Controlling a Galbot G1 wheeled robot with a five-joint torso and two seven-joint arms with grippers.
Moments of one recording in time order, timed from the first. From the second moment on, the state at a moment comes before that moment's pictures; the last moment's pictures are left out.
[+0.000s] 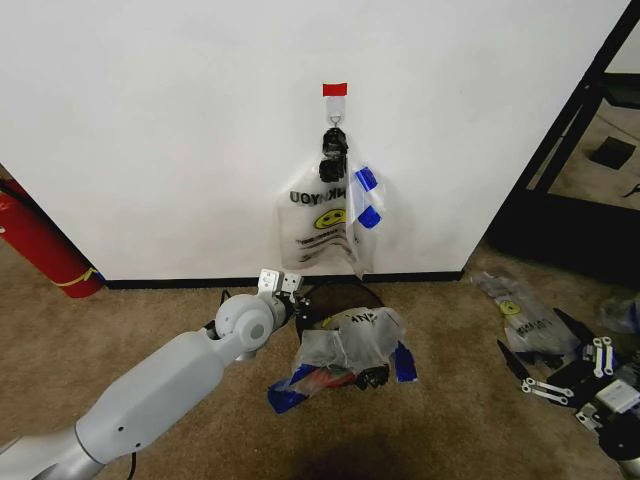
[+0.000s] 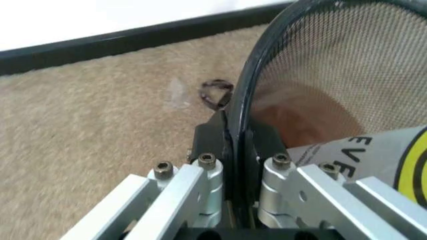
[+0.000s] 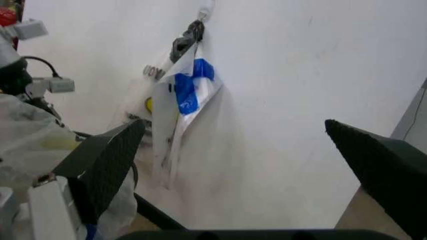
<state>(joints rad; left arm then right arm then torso) 0.61 -0.96 0.24 -1.82 -1.30 0.69 -0.66 -1.90 1.01 1.01 1.96 0.54 0.74 -0.53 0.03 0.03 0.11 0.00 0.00</state>
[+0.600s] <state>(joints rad) 1.08 -1.10 -0.16 -2.07 -1.38 0.47 -0.90 -1.85 0.98 0.88 1.94 0.50 0.65 -0.40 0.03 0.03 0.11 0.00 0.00</state>
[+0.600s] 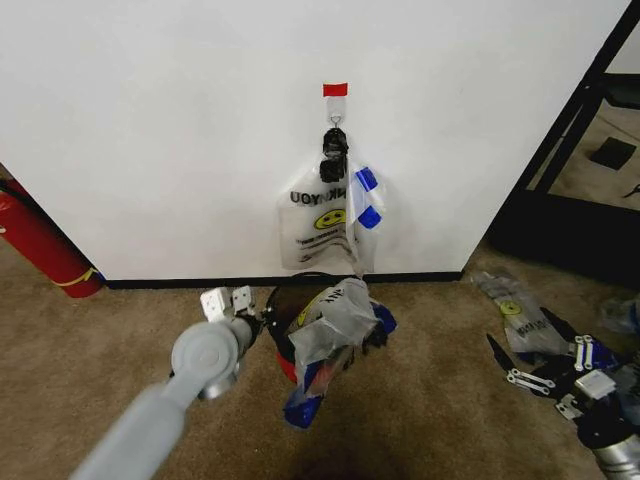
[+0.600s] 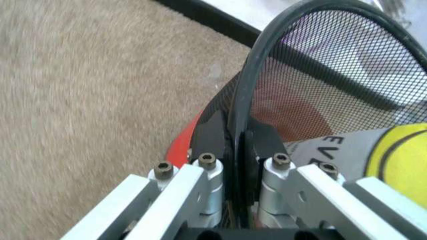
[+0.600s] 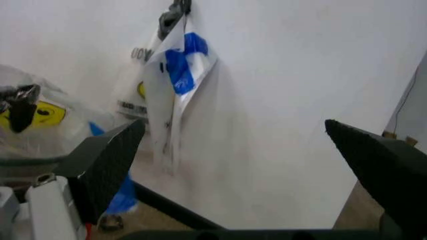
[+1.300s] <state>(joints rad) 1.24 -1.27 -0.14 -2.04 -1.01 0.26 -0.89 -1.86 0.98 0.84 1.95 0.45 0.64 -0.37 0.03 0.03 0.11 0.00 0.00</state>
